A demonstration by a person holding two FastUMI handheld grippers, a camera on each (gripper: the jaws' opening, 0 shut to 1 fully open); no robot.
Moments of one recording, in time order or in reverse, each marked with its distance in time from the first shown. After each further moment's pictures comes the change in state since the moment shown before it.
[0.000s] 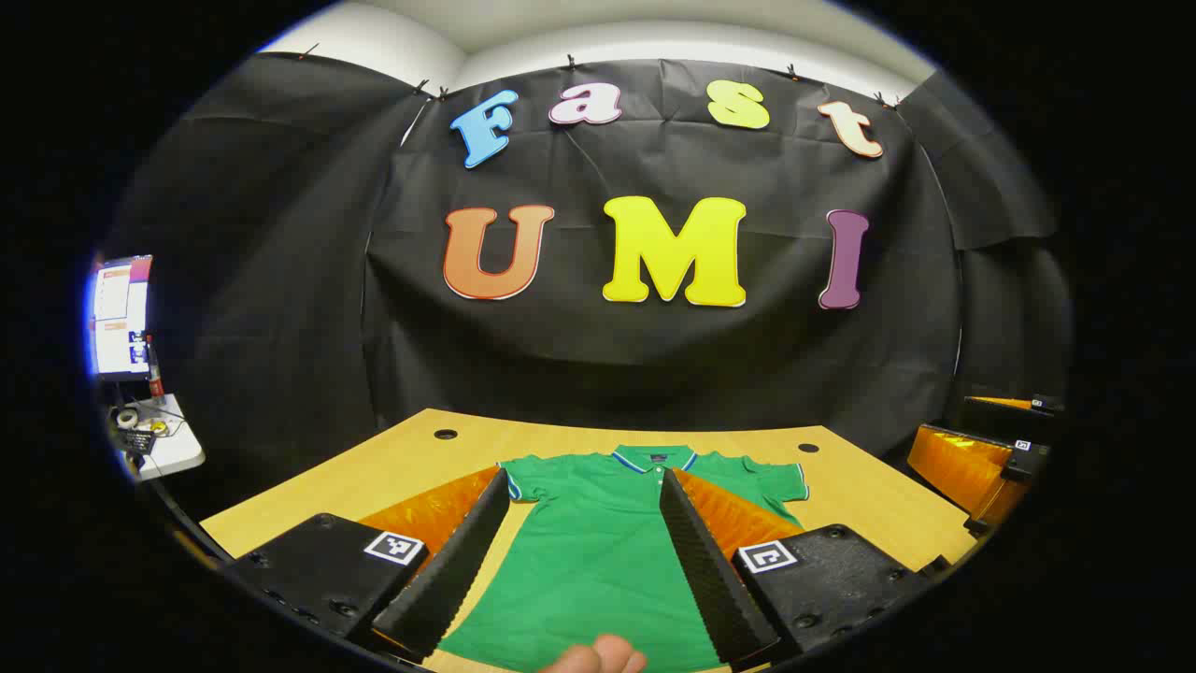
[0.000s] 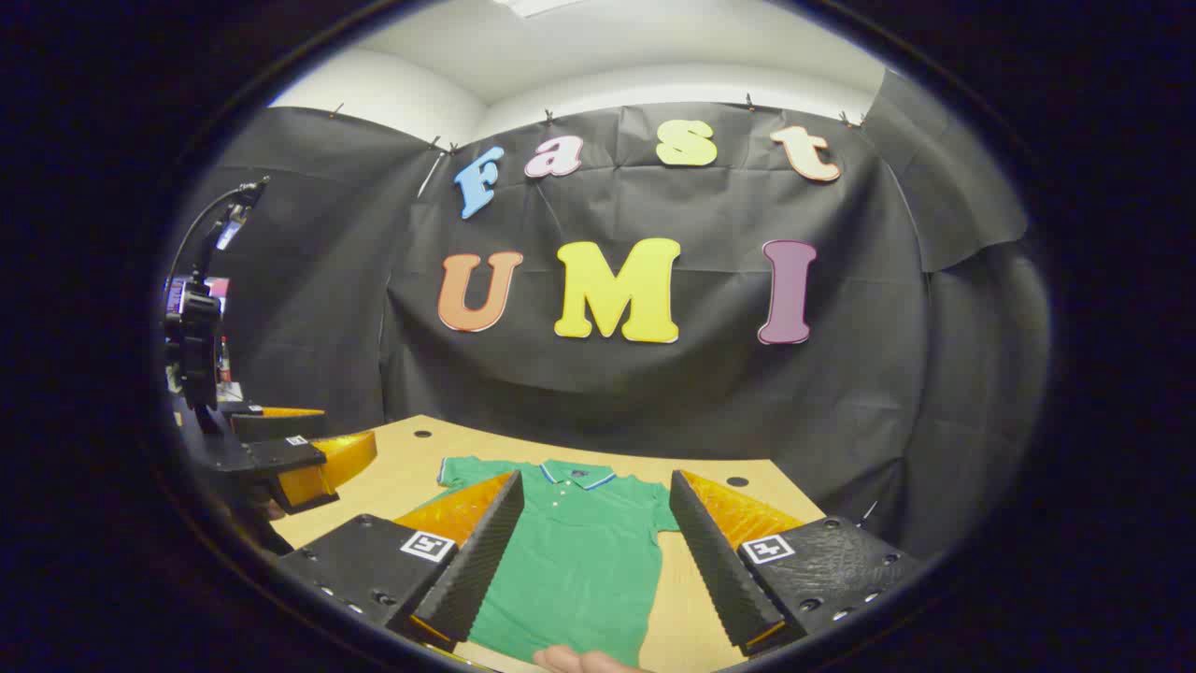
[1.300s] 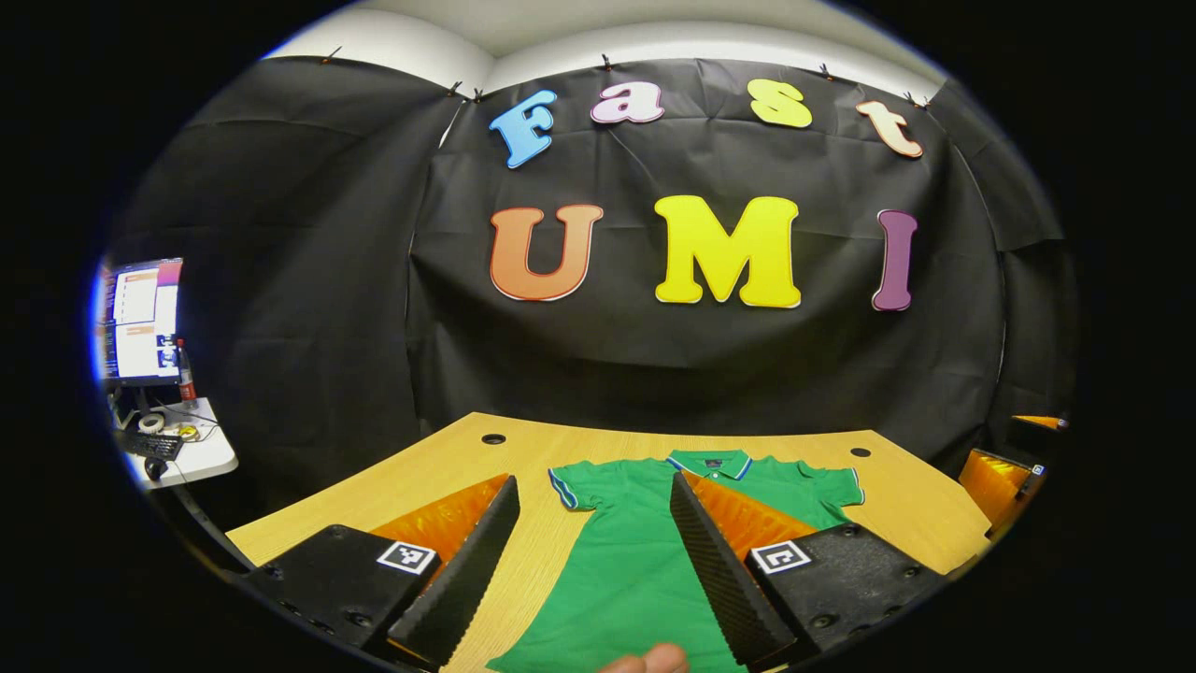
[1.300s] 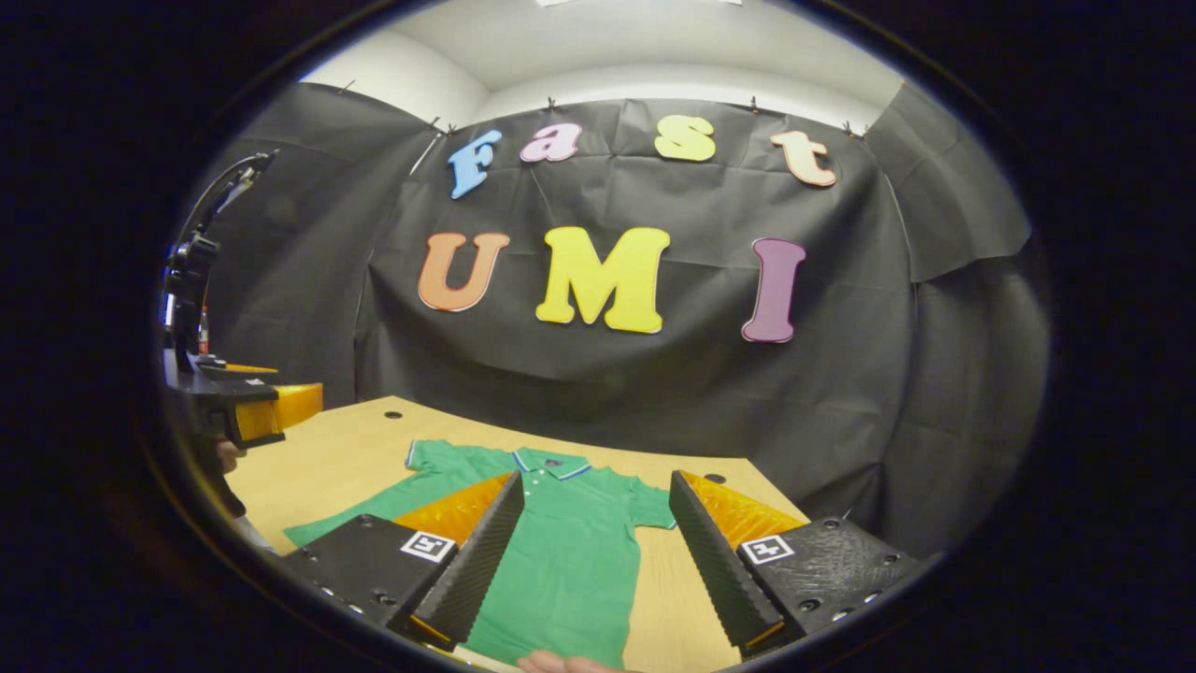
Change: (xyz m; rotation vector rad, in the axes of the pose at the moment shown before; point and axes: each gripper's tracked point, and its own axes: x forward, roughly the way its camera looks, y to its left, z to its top) left arm 0.014 0.034 -0.007 -0.040 0.032 0.077; right arm 0.015 -0.016 -0.025 -0.049 0.021 -0.086
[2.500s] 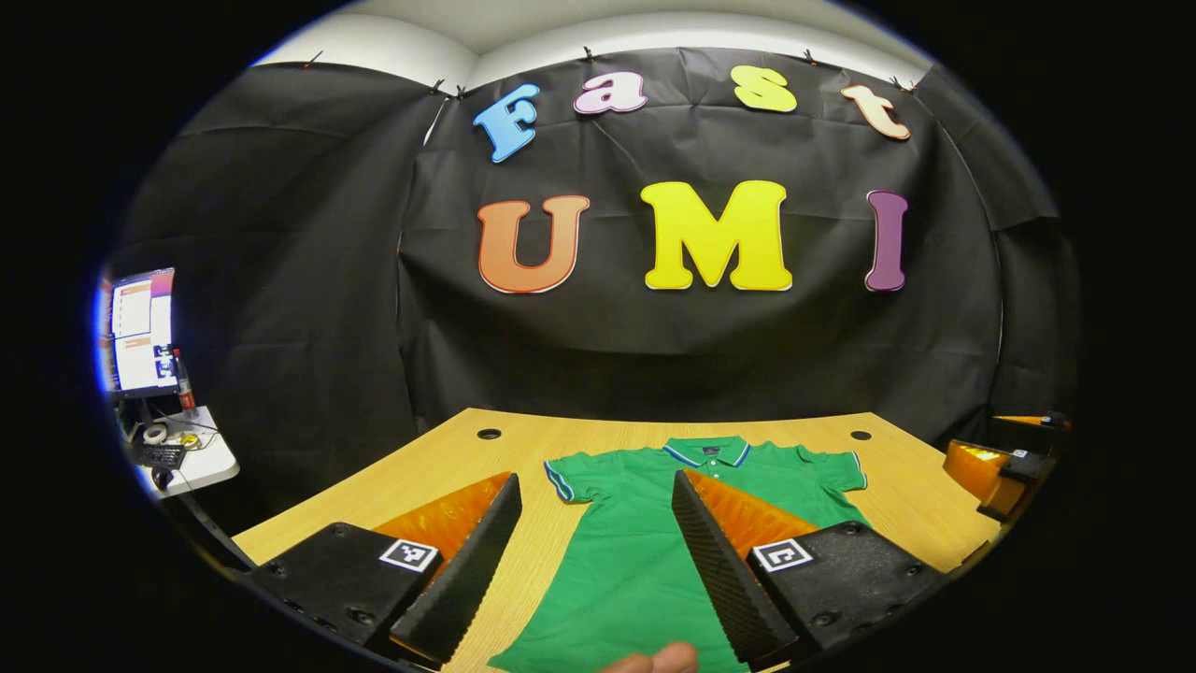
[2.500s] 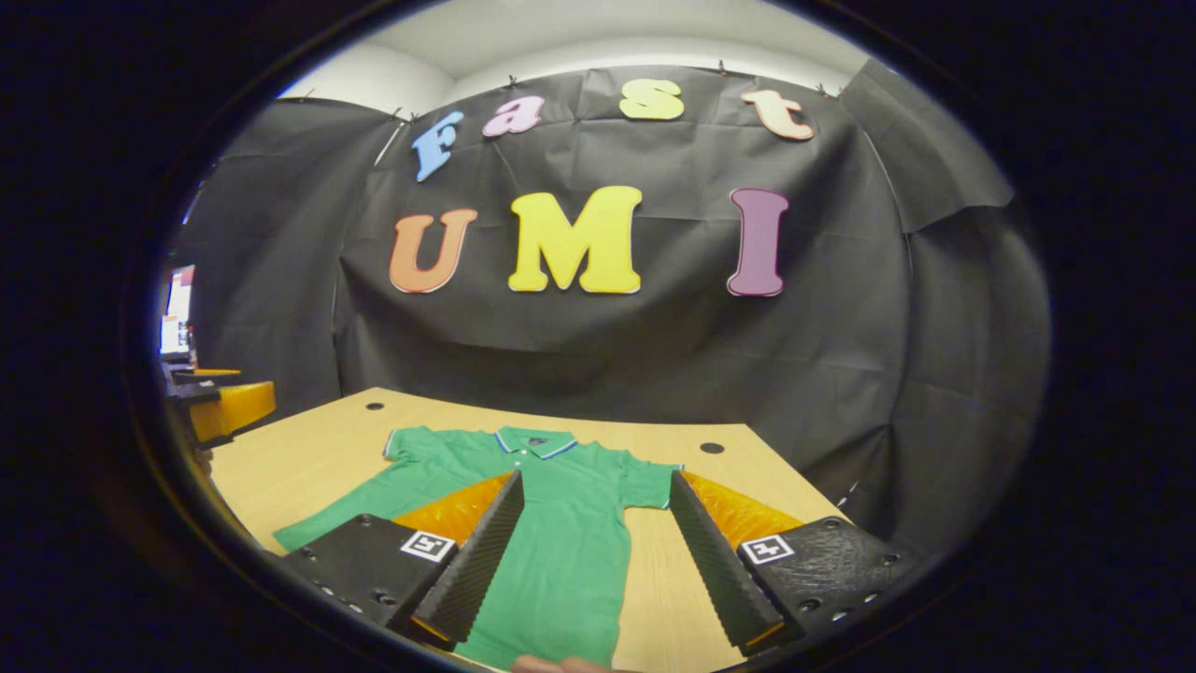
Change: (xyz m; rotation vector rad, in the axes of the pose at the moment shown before) left arm 0.003 -0.012 -0.006 0.038 0.012 -0.023; right arm 0.058 -0.034 -0.033 0.105 0.098 -0.019
